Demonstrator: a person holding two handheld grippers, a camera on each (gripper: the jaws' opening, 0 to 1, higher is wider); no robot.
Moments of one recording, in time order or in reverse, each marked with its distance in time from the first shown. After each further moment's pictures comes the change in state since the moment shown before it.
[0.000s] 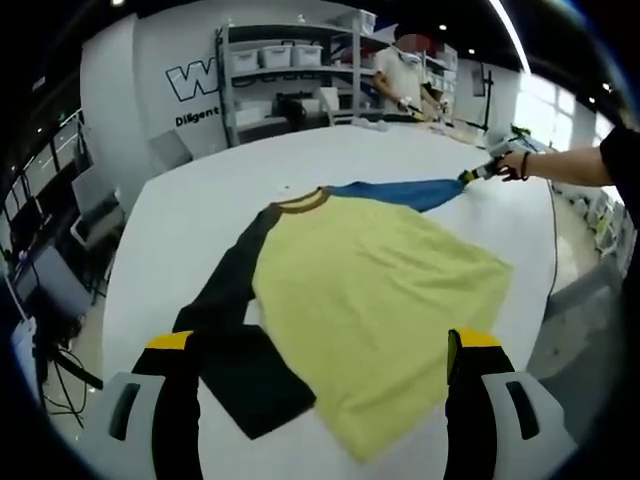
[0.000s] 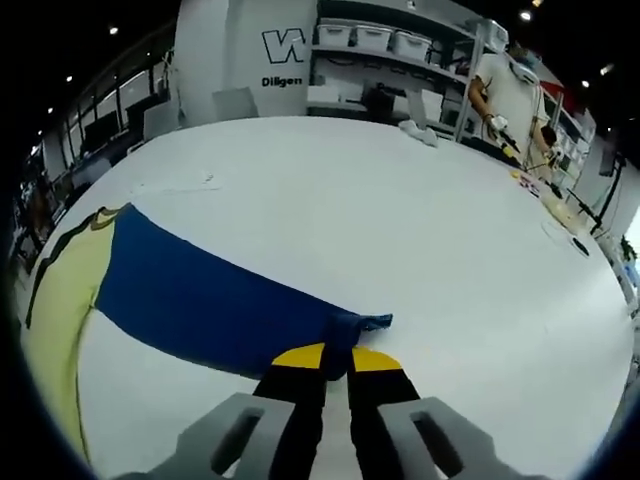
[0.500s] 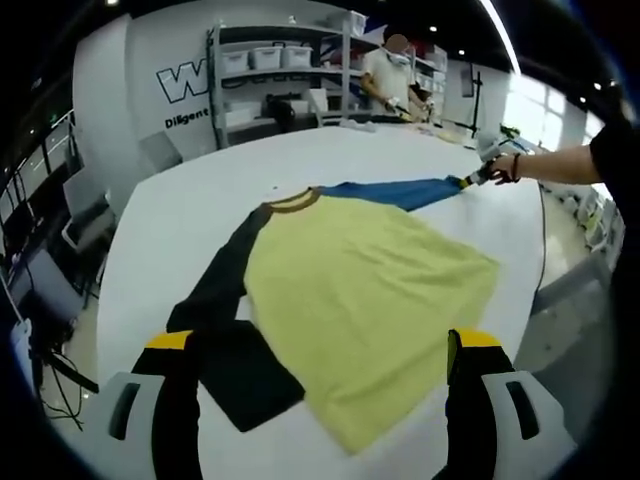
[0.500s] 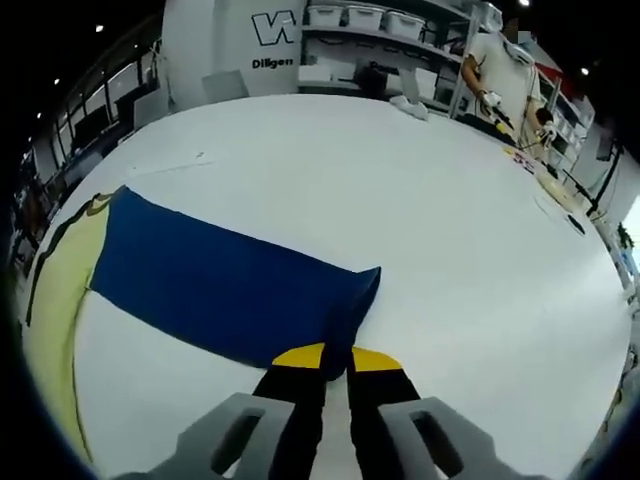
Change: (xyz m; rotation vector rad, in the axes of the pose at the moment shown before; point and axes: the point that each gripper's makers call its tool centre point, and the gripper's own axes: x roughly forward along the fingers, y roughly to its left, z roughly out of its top) left arm -0.009 -0.011 -0.003 0.005 -0.004 -0.054; right arm -0.004 -0.005 -0.030 0.034 0.075 -0.013
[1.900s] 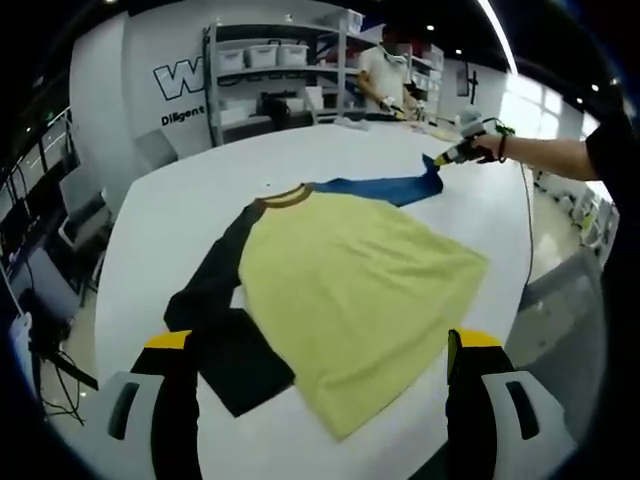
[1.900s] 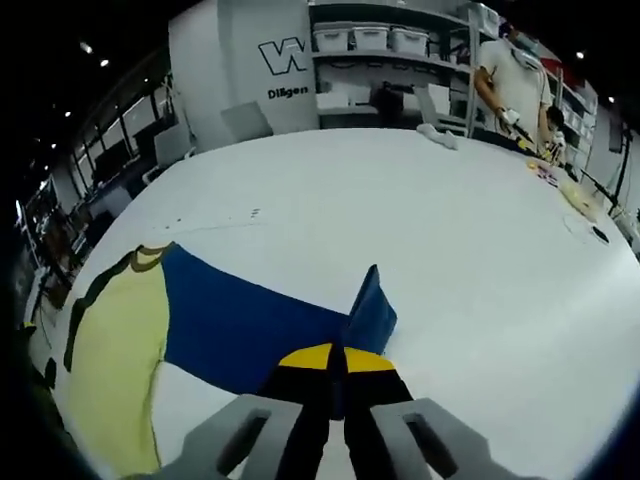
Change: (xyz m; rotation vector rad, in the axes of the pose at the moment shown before) left arm -0.013 -0.022 -0.005 0.002 0.011 -0.020; right arm -0.038 0.101 0.076 0.037 -0.117 0.166
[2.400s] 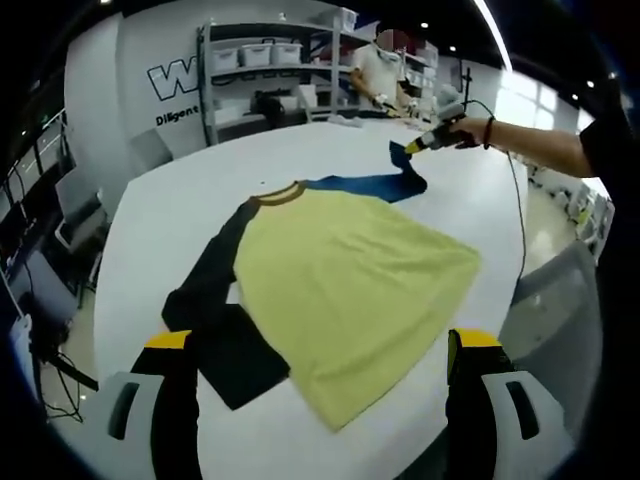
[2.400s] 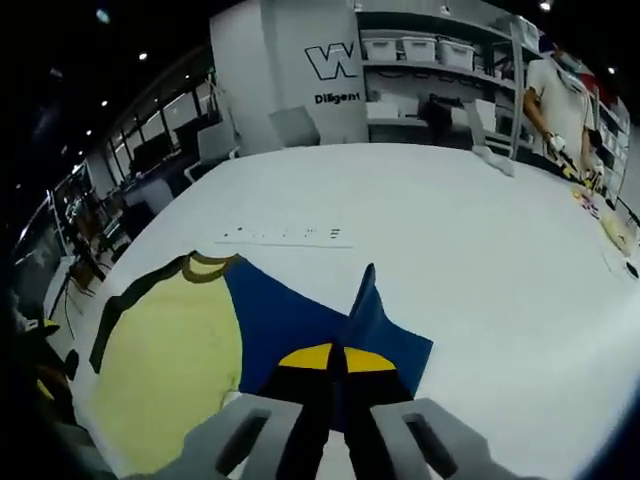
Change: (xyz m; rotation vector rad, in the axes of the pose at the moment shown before) left arm -0.010 -0.011 -0.002 -0.003 0.005 -0.036; right arm 0.000 0.097 0.032 -0.073 -0.020 0.151
